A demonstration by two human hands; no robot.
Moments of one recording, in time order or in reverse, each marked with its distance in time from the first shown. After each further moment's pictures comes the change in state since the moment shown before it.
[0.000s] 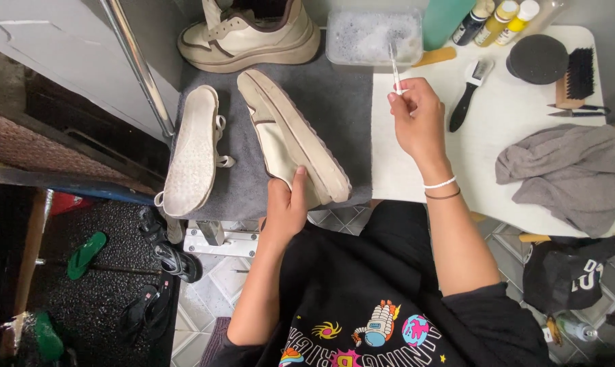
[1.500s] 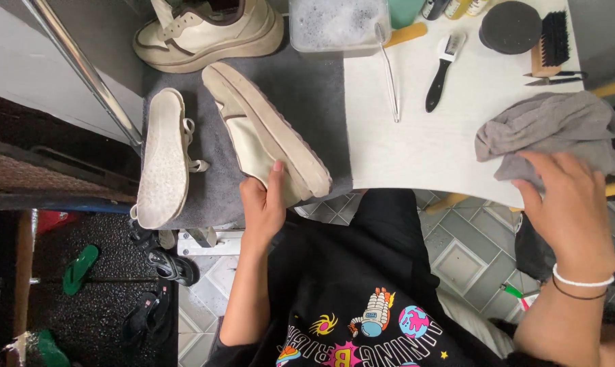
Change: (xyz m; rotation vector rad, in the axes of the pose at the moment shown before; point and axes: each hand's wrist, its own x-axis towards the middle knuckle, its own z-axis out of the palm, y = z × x) left_hand 0.004 0.032 0.005 0.078 0.032 -0.107; right_hand -0.150 0.070 -0.231 -1.126 -0.171 -0.069
